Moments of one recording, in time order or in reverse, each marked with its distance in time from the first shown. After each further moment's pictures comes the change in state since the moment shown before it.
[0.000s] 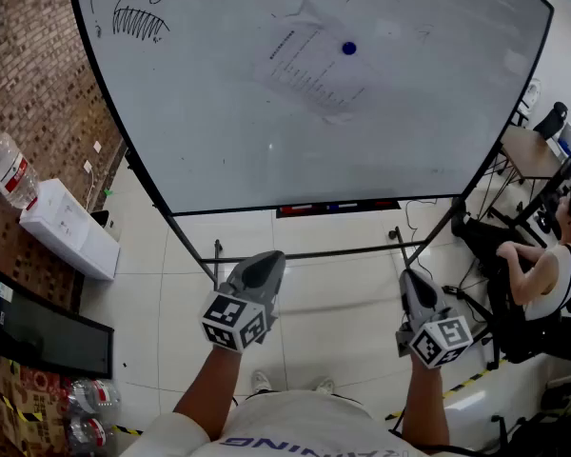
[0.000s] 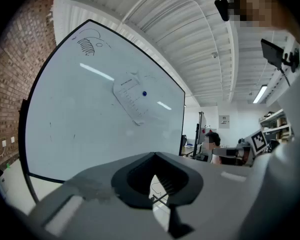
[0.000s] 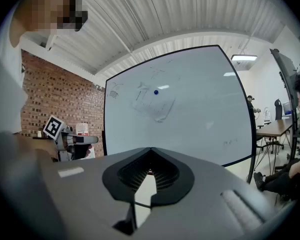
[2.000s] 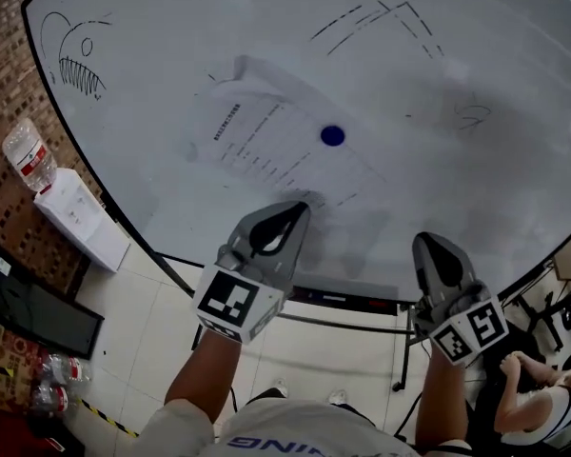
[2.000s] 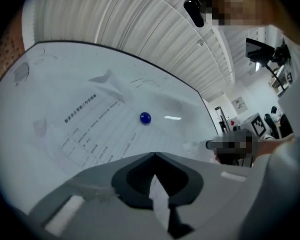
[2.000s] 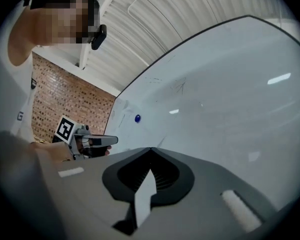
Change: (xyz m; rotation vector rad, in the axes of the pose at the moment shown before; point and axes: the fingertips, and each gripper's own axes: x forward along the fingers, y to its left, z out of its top) left arm 0.265 0.046 0.207 0.339 -0.224 0.201; right arm 0.251 -0.143 0.210 -0.186 -0.205 0.443
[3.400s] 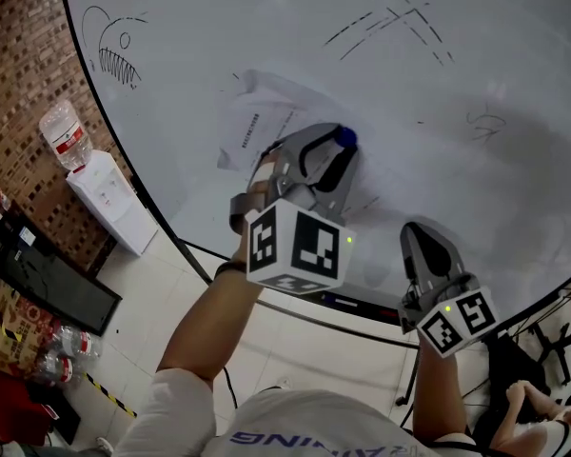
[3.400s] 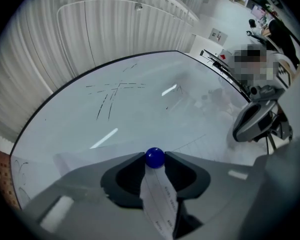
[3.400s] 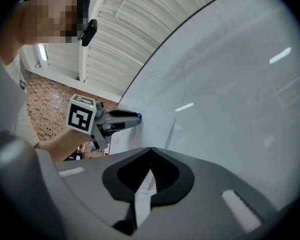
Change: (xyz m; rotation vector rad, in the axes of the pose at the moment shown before) left arm 0.066 0.018 0.076 0.655 0.184 0.236; right arm 0.039 0.008 -0.008 0.126 -0.020 0.104
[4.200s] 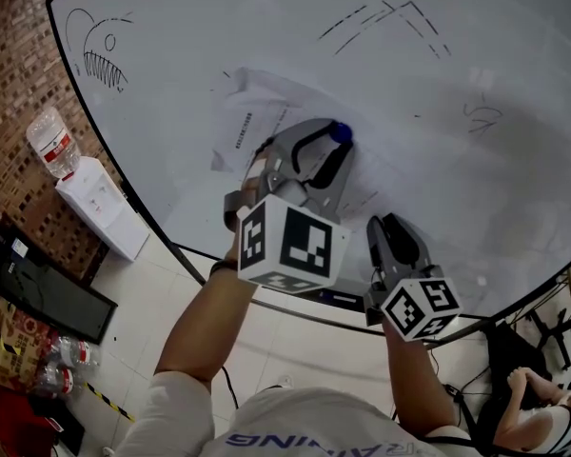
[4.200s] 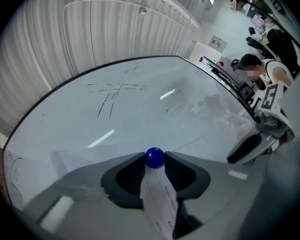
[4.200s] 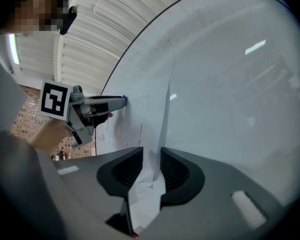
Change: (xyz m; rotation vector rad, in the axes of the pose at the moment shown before) left arm 0.000 0.000 0.000 -0.035 -0.042 -0.046; right arm 0.033 -0.004 -0.048 0.171 0.038 -0.187
